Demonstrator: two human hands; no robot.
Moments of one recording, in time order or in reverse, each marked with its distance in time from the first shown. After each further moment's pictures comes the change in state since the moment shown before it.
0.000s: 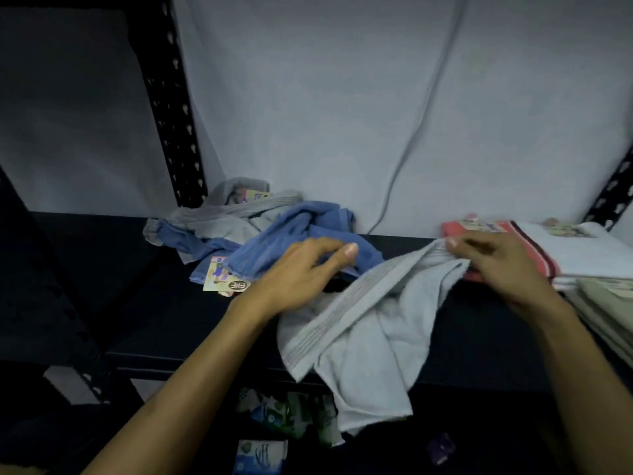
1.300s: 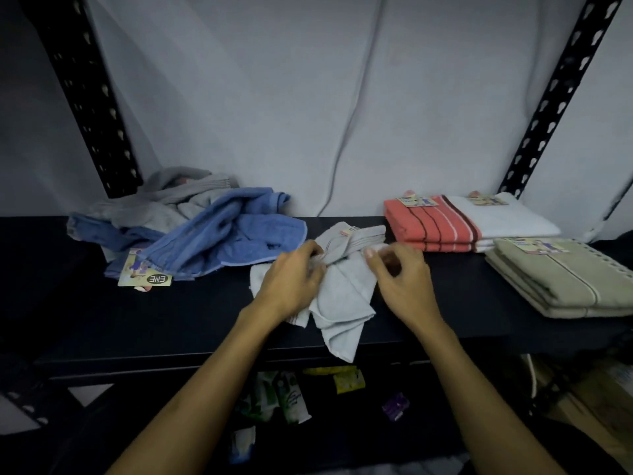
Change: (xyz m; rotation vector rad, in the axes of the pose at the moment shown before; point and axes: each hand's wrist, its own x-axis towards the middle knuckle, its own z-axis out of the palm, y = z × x) left_hand 0.006 -0.007 0.082 0.140 0.058 -0.149; right_hand -0.068 0.031 0.057 -0.321 0.270 -0.086
